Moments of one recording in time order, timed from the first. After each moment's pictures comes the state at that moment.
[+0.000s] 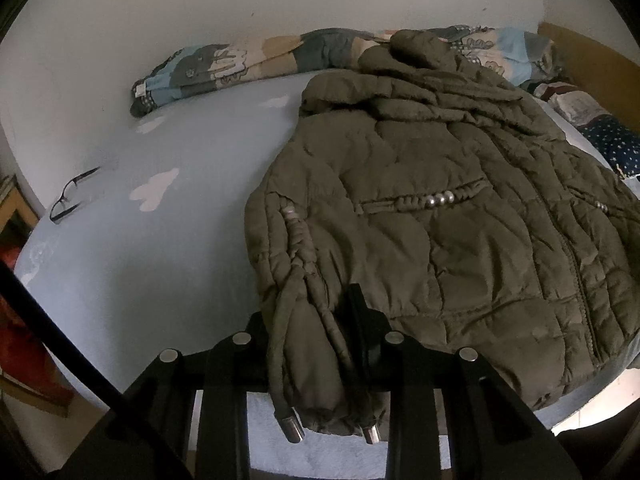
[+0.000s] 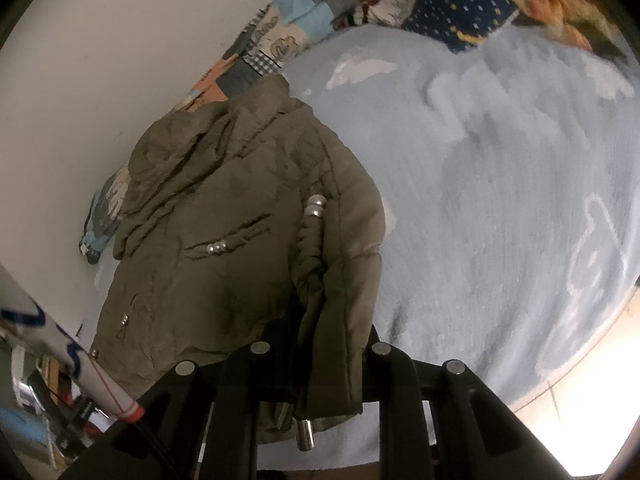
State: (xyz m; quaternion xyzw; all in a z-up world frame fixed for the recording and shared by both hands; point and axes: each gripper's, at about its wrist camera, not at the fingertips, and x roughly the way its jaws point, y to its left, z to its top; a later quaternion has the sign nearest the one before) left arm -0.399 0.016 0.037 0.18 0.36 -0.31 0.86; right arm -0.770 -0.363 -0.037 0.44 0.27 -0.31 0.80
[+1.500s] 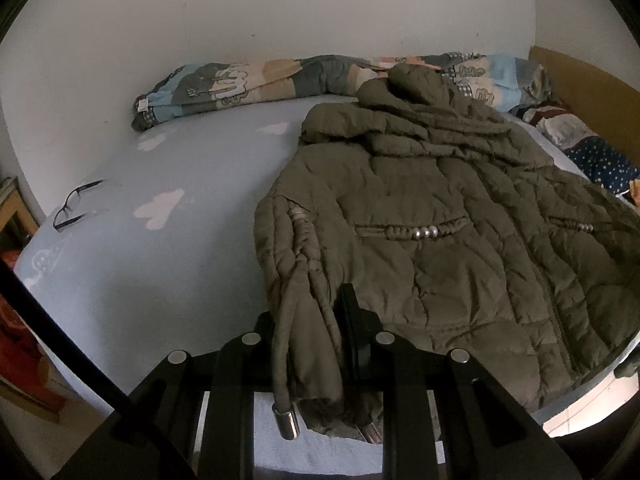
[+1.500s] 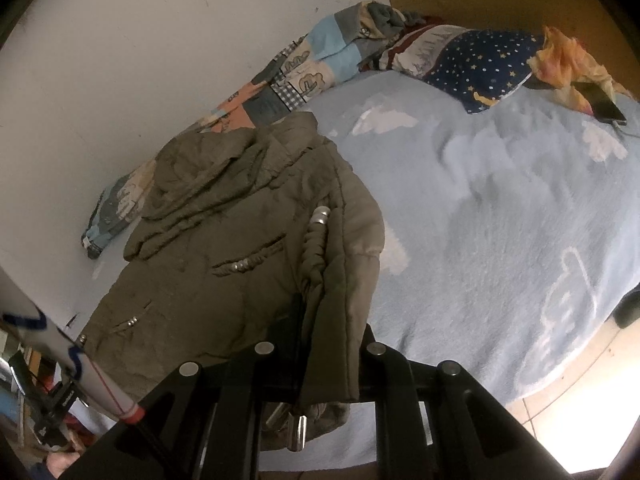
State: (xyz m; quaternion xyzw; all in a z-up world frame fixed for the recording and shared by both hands) left arm -0.408 0.037 0.064 0.15 0.34 -0.33 0.87; right arm -0.778 -0.336 0.002 0.37 0.24 -0.33 0.83
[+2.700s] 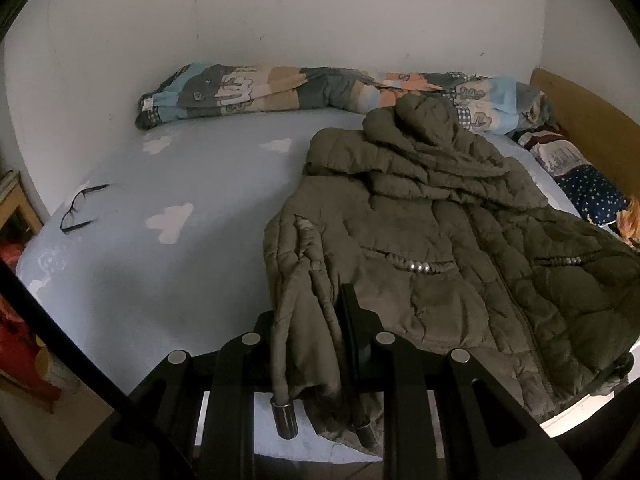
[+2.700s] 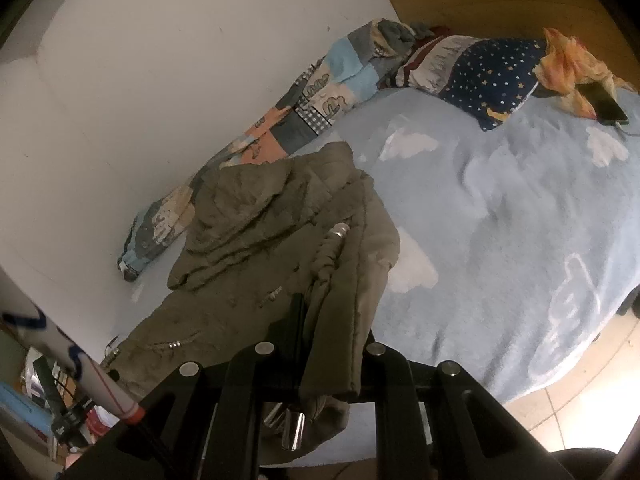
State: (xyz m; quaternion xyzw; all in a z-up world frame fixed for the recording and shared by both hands) left arm -0.391 0.042 0.119 0.12 0.35 -0.33 0.87; right arm -0.792 -0.325 0.052 0.40 0.19 -0.30 0.85
